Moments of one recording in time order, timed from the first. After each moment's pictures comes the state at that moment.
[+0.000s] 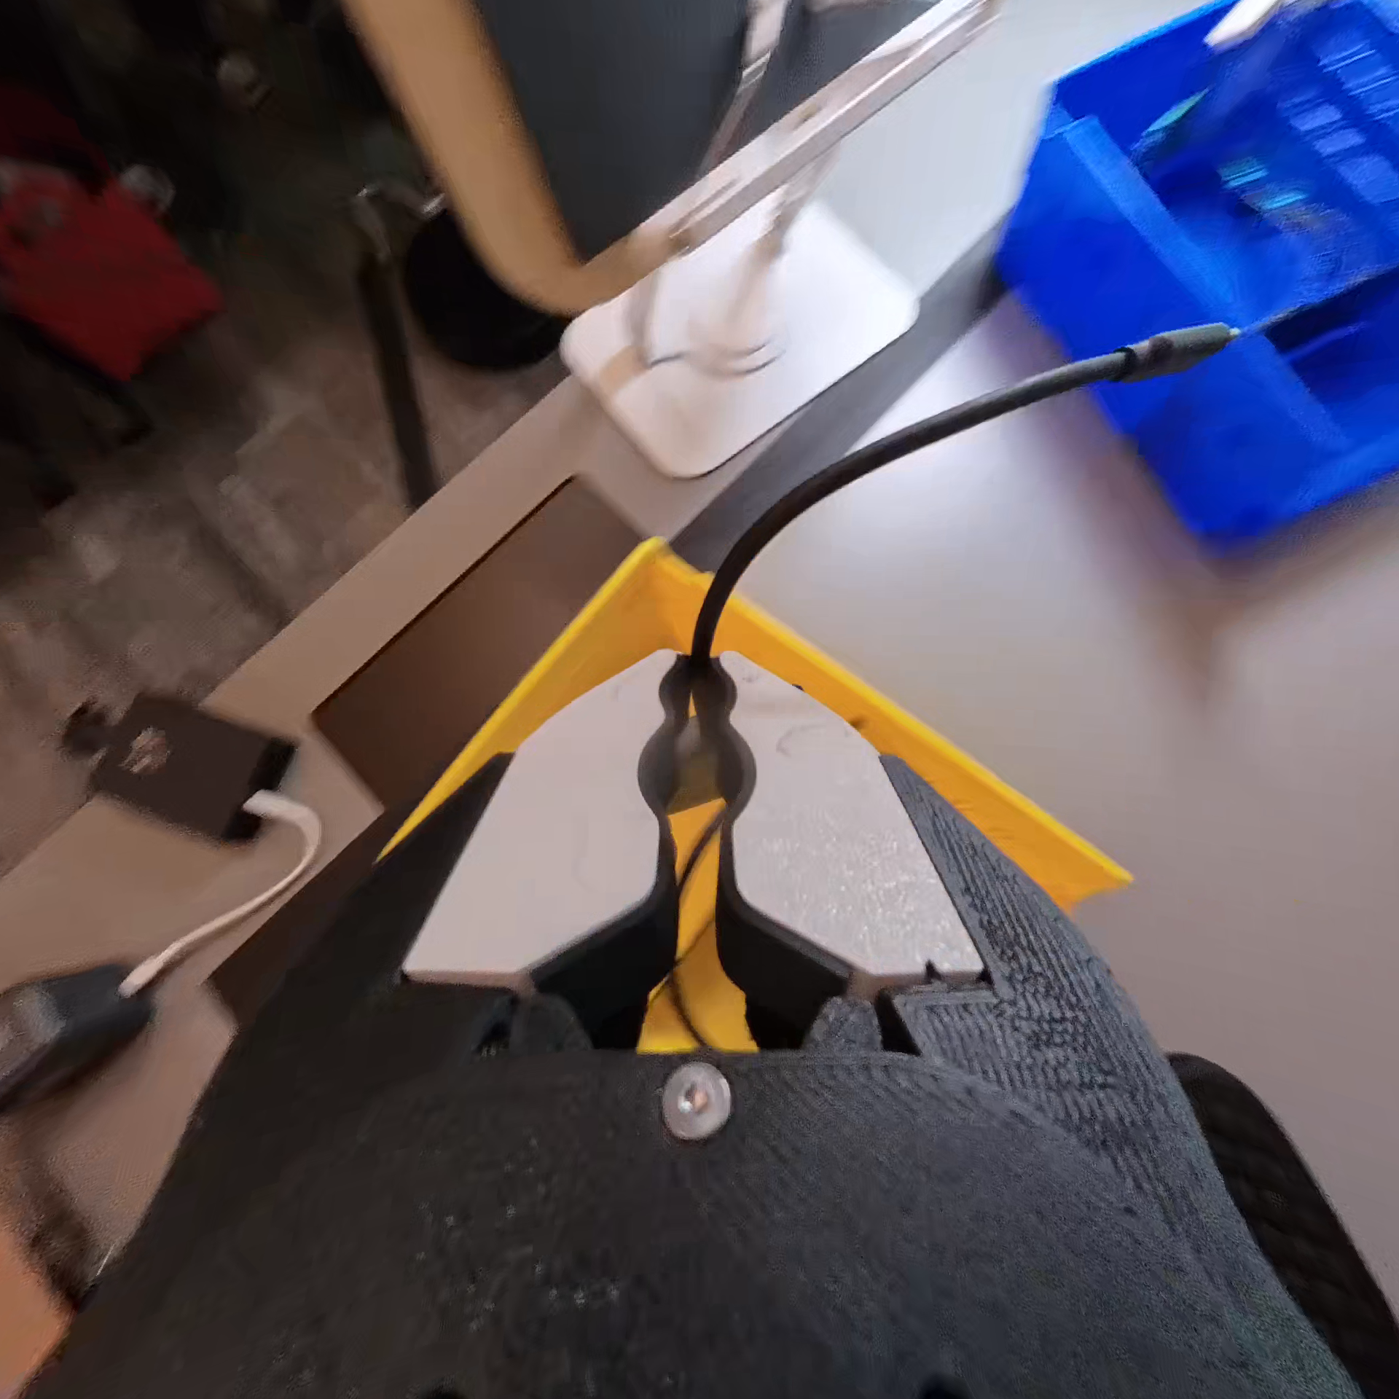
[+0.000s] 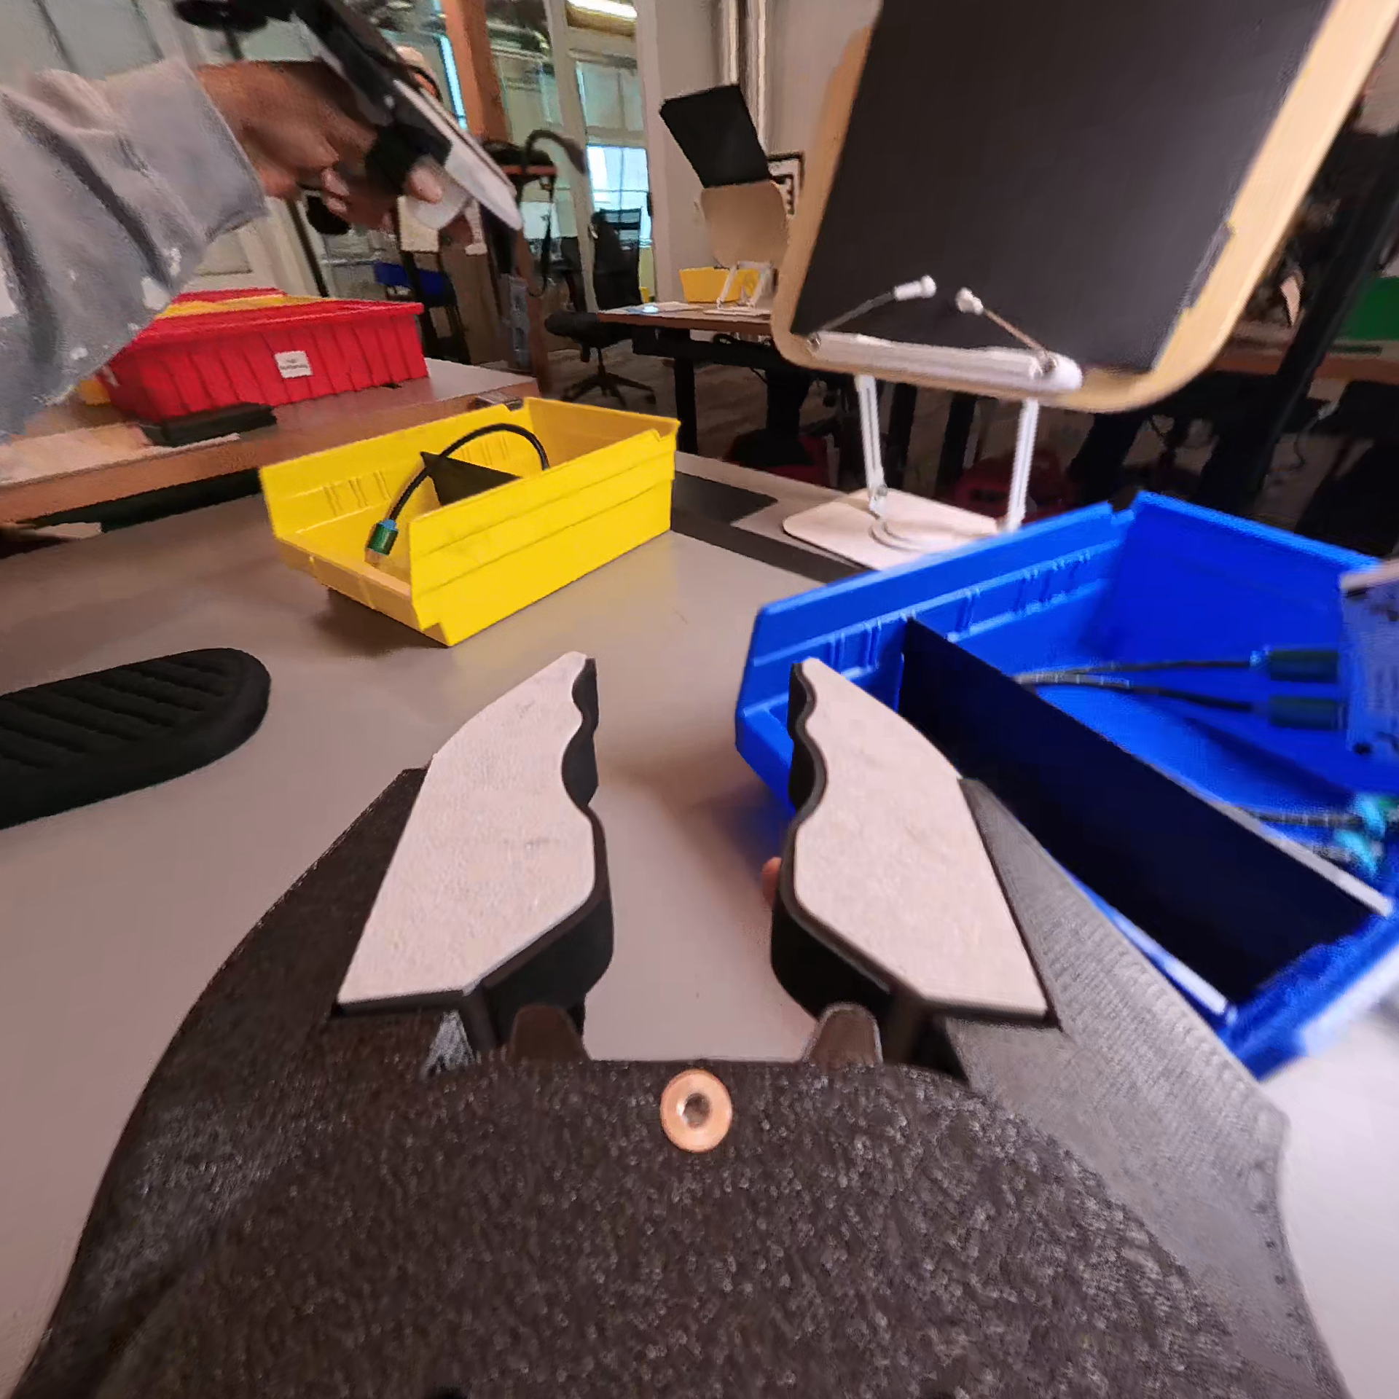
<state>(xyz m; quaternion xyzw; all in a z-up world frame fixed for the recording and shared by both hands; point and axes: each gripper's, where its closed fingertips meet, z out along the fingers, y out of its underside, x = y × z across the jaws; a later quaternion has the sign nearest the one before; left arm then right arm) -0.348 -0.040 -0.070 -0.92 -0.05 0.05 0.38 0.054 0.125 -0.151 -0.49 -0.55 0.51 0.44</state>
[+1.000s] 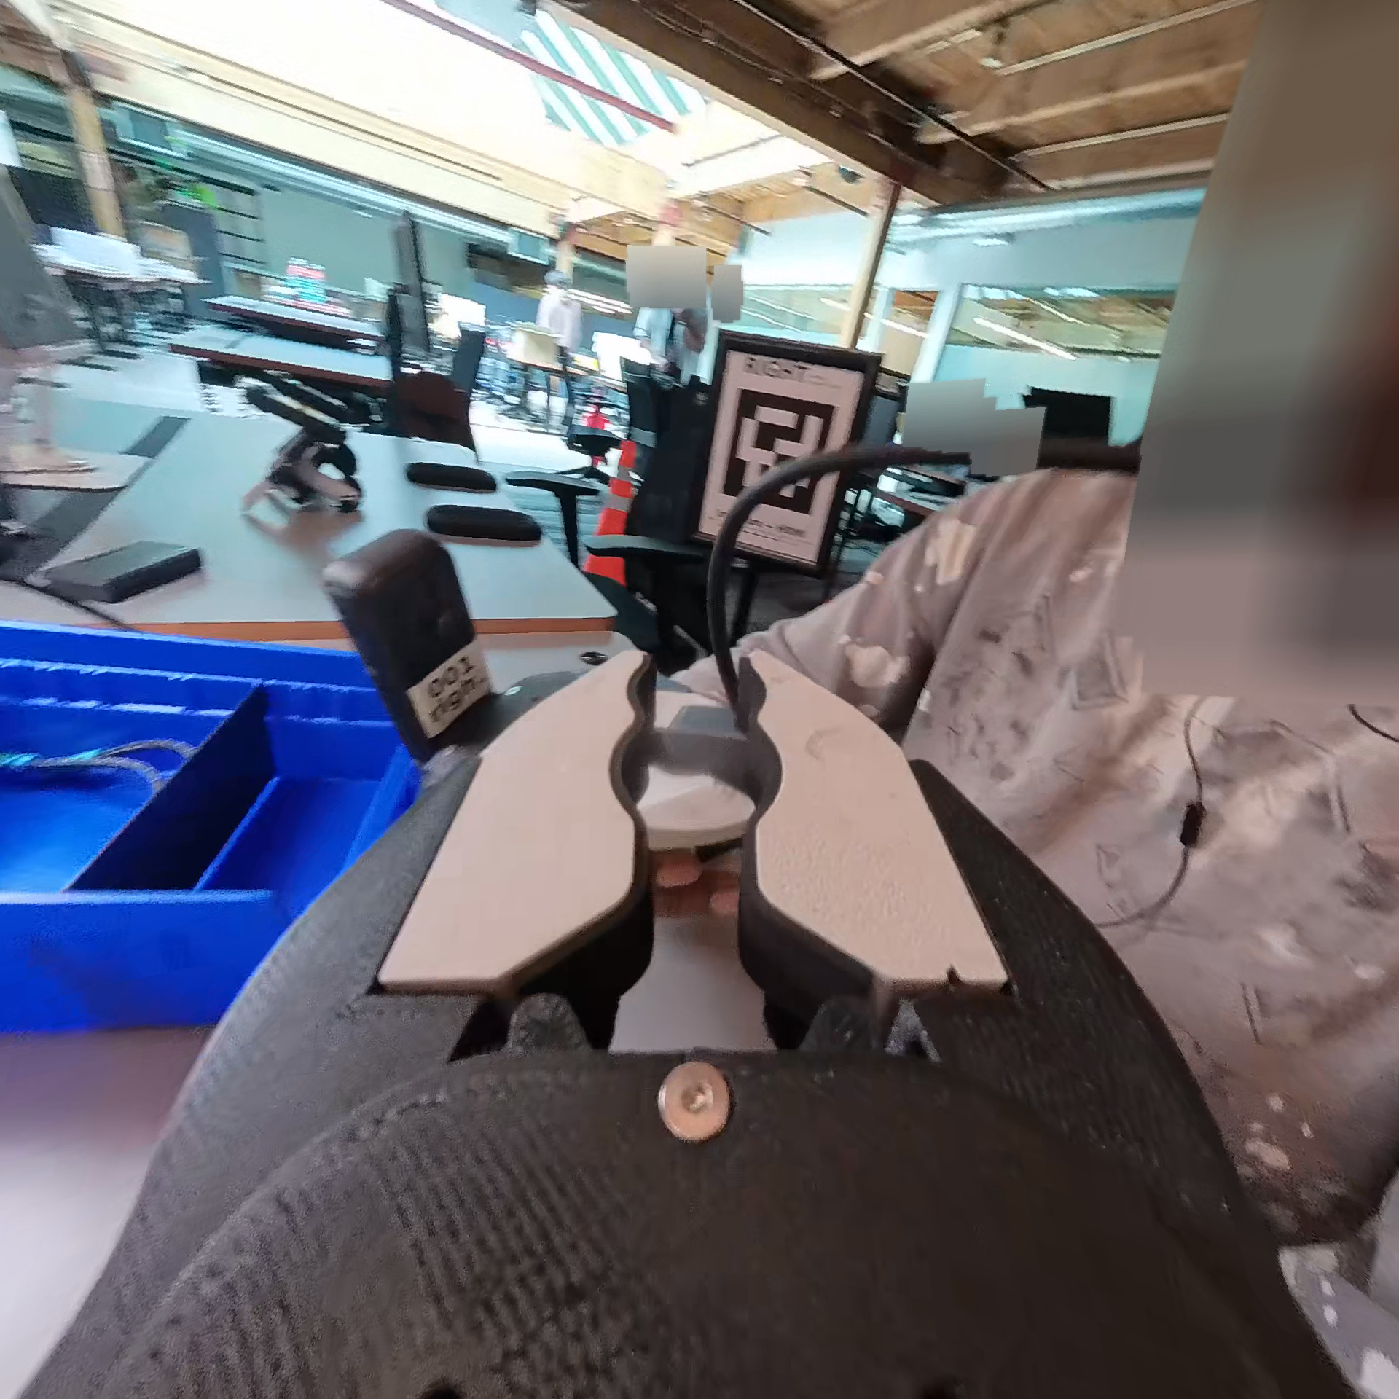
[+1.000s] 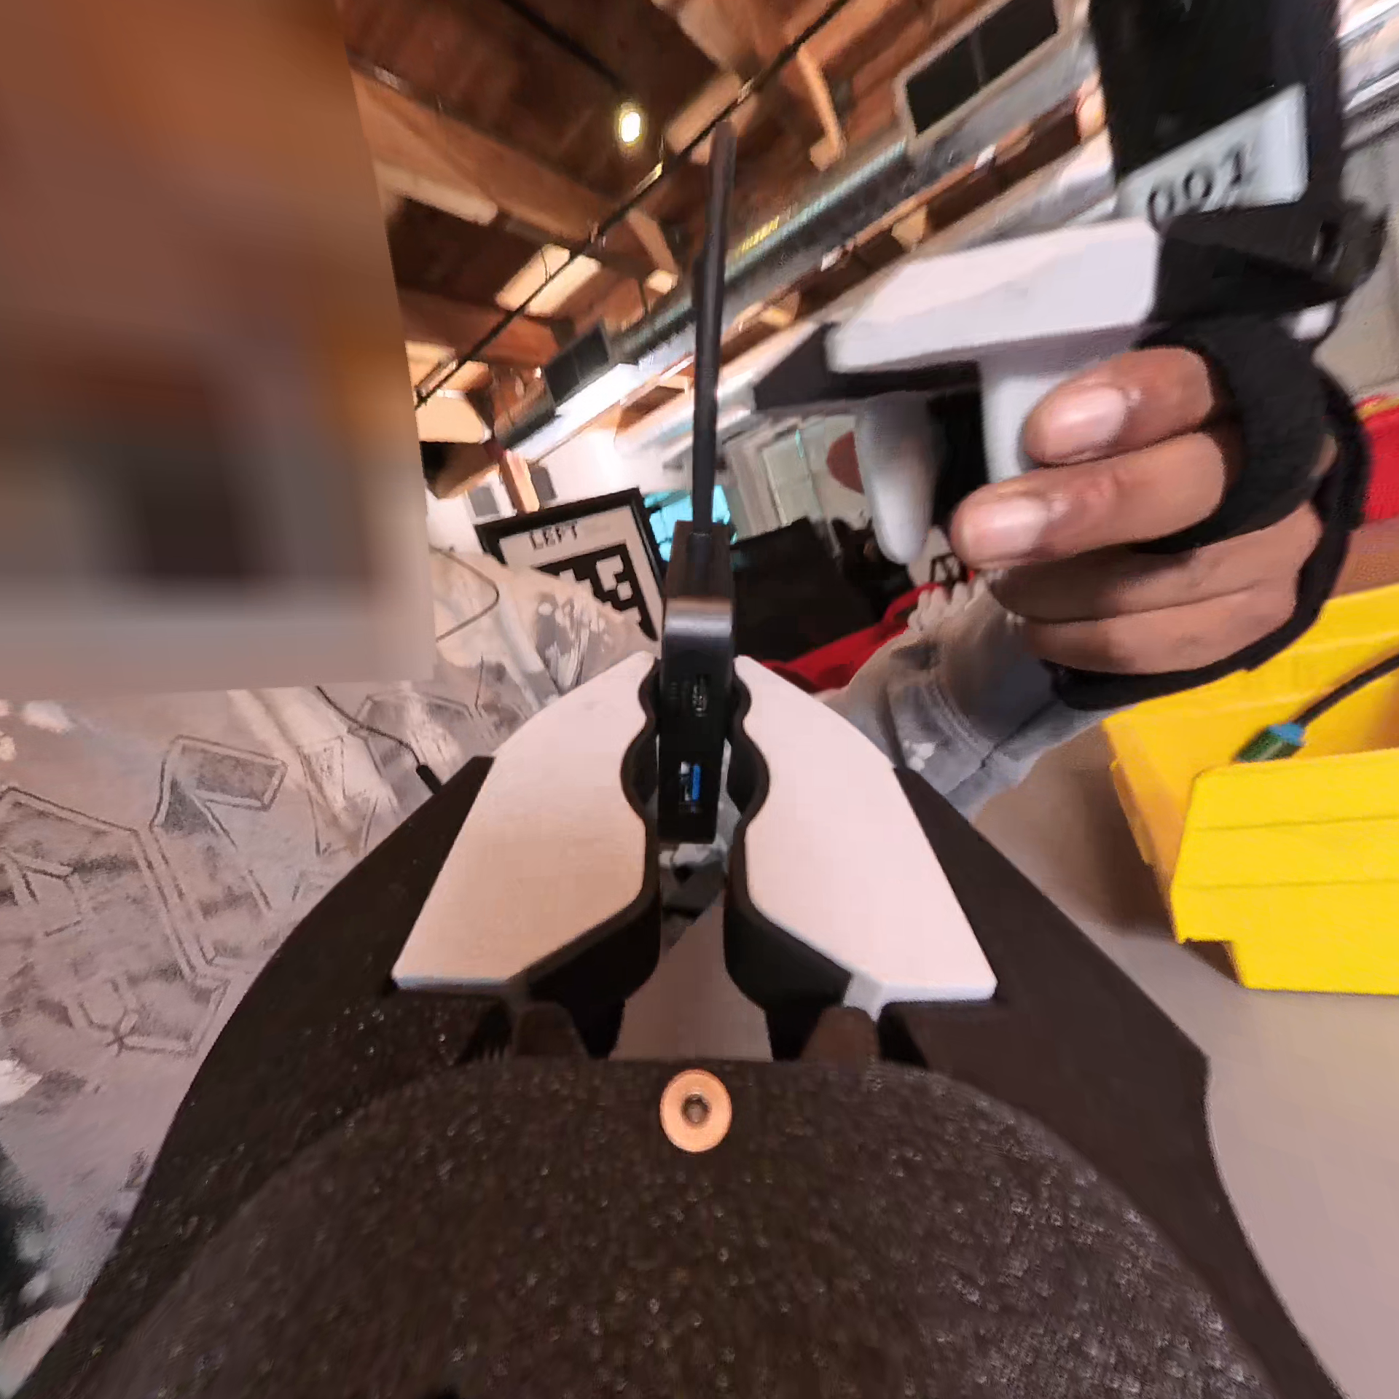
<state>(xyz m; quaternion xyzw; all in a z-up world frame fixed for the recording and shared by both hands) -0.025 -0.002 -0.059 -0.61 0.30 -0.45 0.58 0.004 -0.032 -0.103 -0.14 -0.53 0.83 -0.07</state>
